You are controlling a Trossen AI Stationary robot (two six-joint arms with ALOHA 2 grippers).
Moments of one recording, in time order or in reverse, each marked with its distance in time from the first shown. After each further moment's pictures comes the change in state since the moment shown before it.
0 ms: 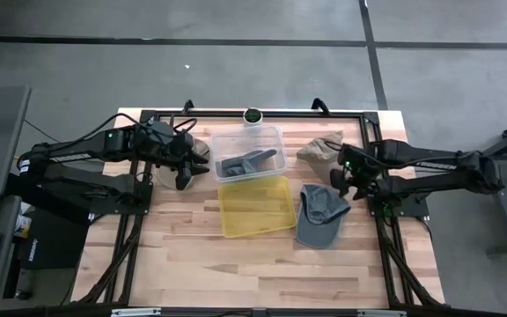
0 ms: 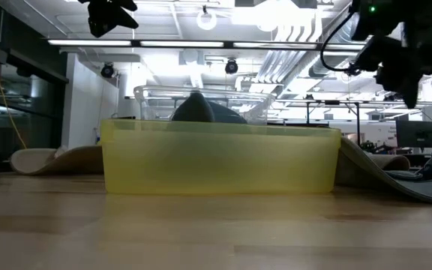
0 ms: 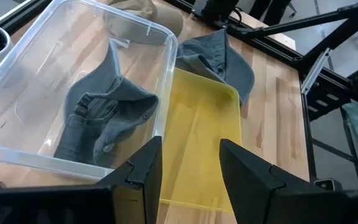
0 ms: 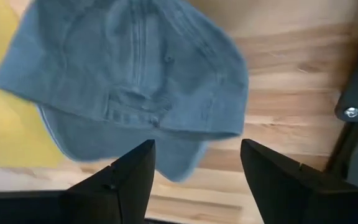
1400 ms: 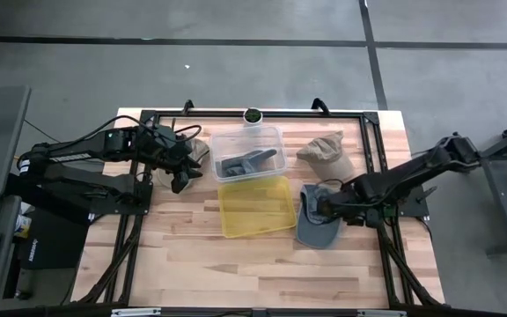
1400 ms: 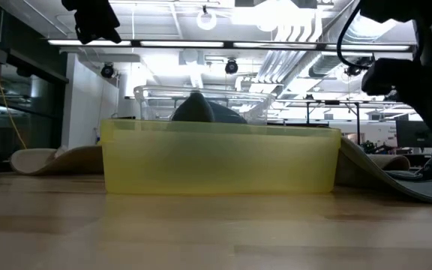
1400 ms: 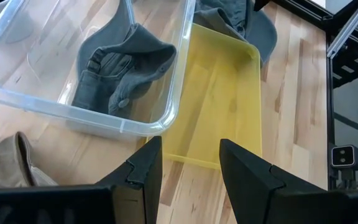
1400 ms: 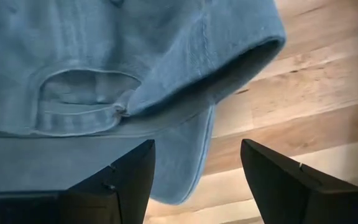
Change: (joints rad) left arm 0.000 0.000 0.001 -0.161 -0.002 0.014; right arm 0.558 0.304 0.000 0.236 0.172 0.729
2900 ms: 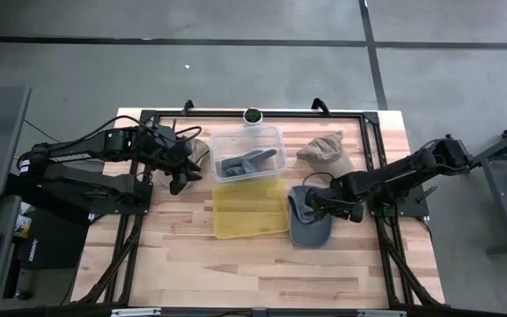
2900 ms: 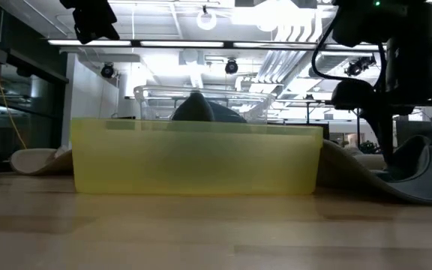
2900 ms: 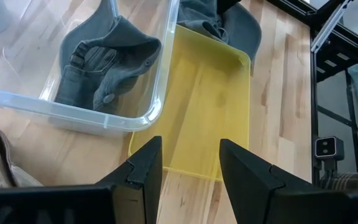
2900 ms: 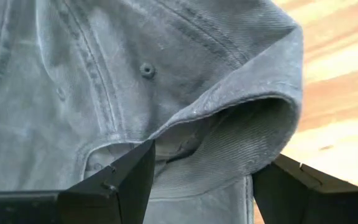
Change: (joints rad) left arm 0.000 0.000 0.000 -0.002 0.057 -0.002; right arm -0.106 0.127 0.001 0.138 0.159 -0.061
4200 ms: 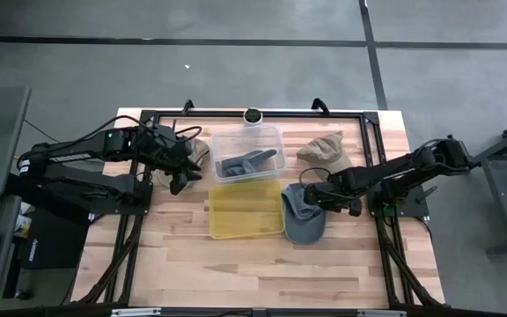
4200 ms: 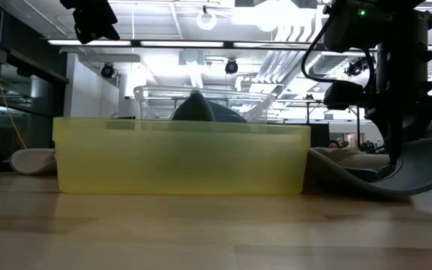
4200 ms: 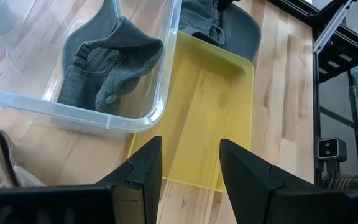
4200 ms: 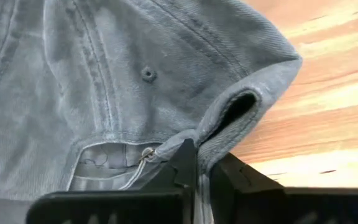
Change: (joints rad) left arm 0.000 0.000 0.000 0.001 -0.008 0.000; right arm -0.066 0.000 0.000 0.010 -0.017 -0.151
